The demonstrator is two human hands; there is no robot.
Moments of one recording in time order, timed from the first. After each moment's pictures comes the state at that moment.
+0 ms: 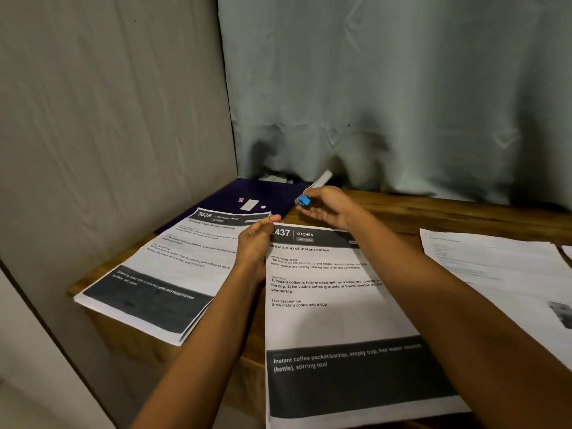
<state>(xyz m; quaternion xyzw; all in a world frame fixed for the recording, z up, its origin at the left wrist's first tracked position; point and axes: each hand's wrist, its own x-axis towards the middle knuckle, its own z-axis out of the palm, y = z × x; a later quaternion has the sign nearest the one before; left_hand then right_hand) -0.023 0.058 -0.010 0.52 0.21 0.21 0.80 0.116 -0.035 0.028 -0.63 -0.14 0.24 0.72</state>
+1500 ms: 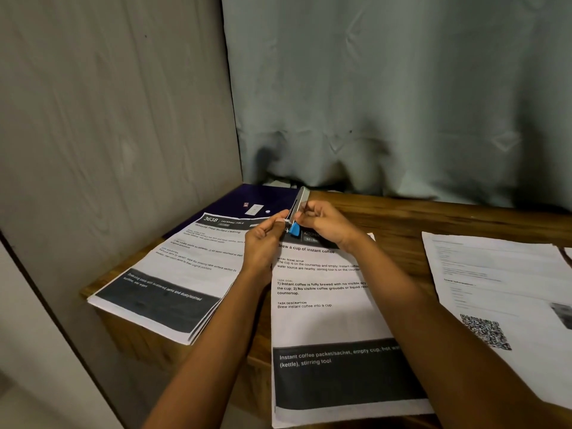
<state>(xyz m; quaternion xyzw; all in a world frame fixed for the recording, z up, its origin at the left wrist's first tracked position) -0.028 0.054 -0.014 0.57 0.11 0.24 0.78 0.064 -0.052 0.015 -0.70 -0.34 0.17 0.61</state>
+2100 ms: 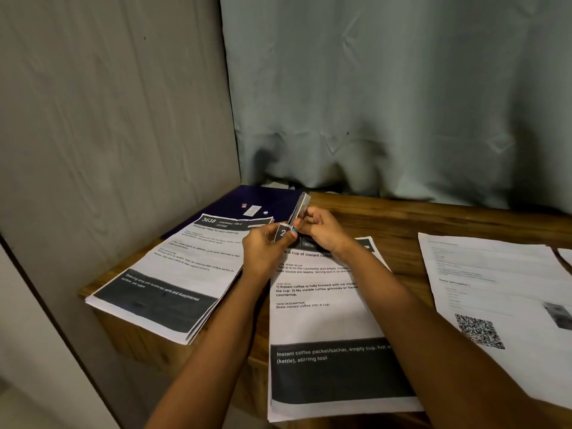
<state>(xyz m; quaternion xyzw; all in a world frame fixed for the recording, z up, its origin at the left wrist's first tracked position) -0.023 0.058 -0.025 0.75 0.12 0.31 0.57 0.063 -0.049 0.001 -0.70 -0.30 0.15 0.63</state>
